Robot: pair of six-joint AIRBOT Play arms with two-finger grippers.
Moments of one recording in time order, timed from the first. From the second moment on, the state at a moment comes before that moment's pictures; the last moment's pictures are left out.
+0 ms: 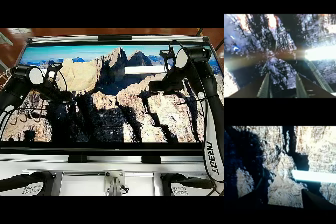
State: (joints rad) left arm -0.27 -1.38 1.40 1.51 -1.35 -1.68; right arm 0.19 -1.49 1.65 -1.55 1.53 1.64
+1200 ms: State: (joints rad) left arm -0.18 -1.58 1.44 1.46 -0.88 -1.67; right arm 0.19 -1.49 1.65 -1.50 1.42 1.65
